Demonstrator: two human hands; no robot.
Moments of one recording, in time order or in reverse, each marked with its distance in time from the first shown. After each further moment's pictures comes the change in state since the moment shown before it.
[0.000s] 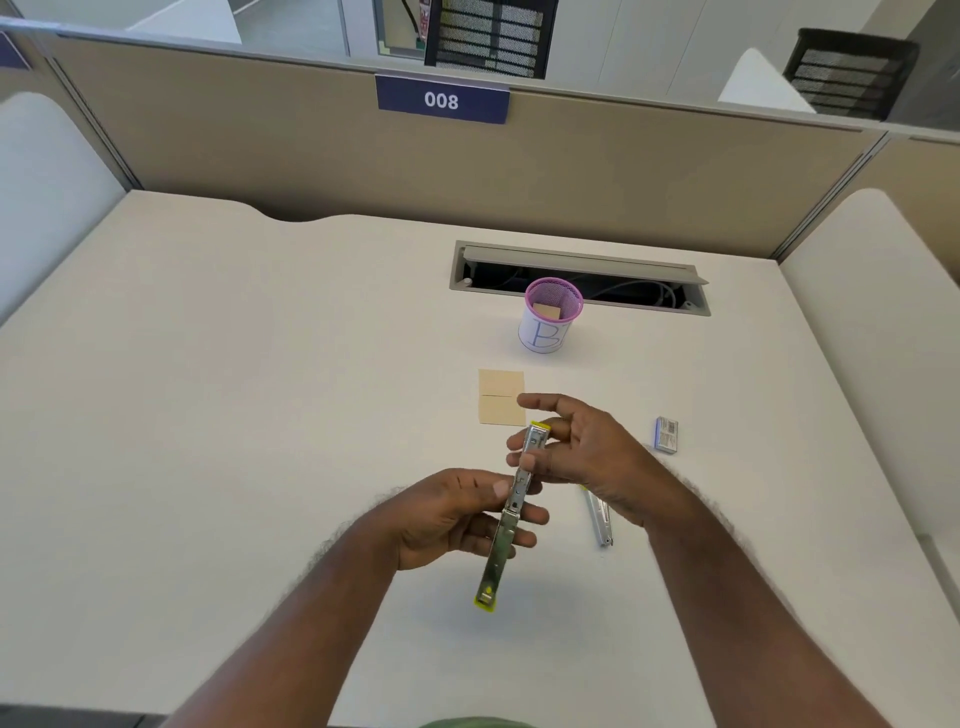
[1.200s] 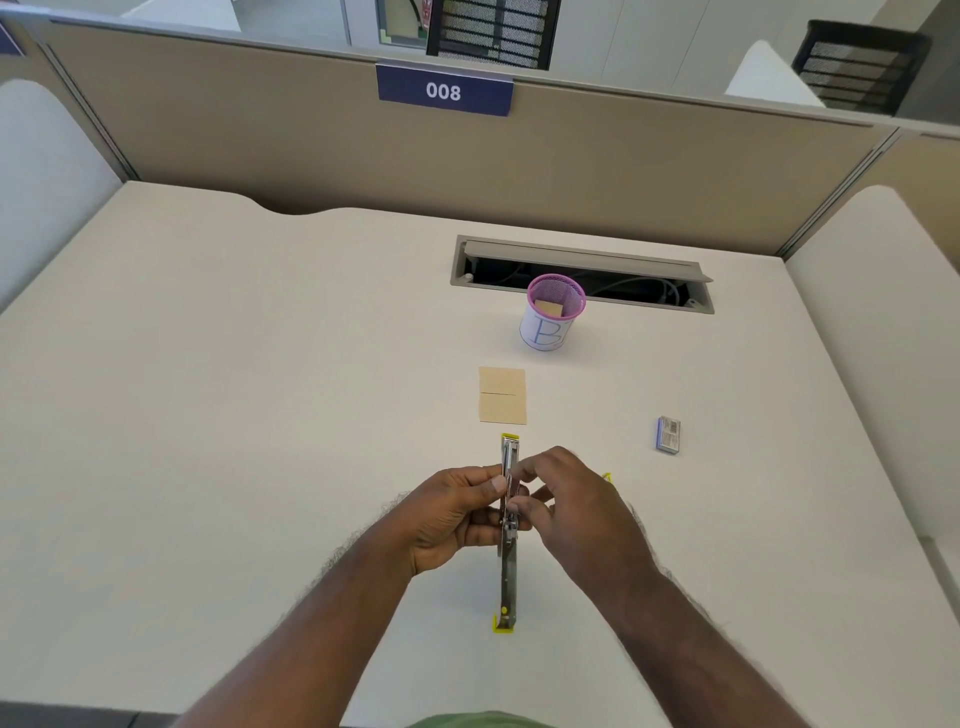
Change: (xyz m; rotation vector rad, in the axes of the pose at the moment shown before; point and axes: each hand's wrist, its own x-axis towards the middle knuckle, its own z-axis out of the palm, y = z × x) left_hand 0.021 -0.018 -0.004 -0.146 0.207 0.053; right_hand -0.031 0.035 0.039 -0.746 0.281 -0.168
